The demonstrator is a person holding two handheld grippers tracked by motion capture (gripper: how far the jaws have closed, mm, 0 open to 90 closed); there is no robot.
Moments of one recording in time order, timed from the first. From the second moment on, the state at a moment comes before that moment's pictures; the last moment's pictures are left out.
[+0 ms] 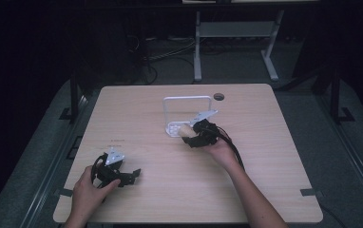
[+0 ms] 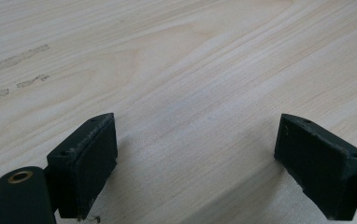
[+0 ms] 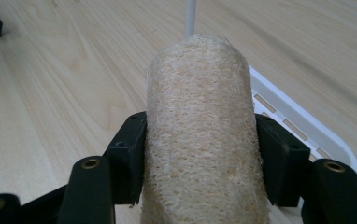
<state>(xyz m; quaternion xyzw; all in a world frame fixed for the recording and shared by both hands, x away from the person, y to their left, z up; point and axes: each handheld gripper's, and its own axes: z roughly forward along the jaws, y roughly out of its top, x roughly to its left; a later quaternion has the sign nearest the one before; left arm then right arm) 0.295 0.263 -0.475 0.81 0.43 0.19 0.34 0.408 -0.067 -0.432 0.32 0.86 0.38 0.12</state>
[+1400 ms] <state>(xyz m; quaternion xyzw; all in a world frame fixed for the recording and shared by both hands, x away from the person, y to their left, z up) 0.295 0.263 -0.475 0.81 0.43 0.19 0.34 0.453 -0.039 -0.455 0.34 0.87 0.33 0.13</state>
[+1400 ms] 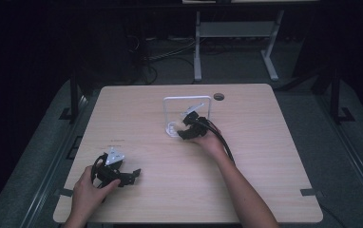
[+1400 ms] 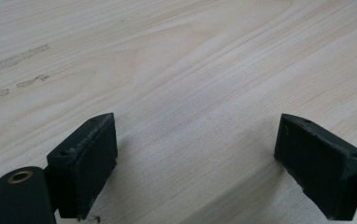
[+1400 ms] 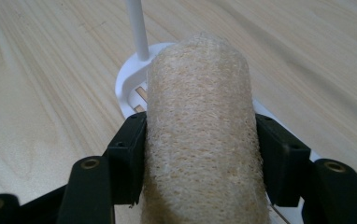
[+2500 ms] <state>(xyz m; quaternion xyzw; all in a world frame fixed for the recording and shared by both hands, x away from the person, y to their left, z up) 0.295 0.263 -0.475 0.81 0.43 0.19 0.34 0.427 -0.052 -0.418 0.33 0.86 0.36 0.14</state>
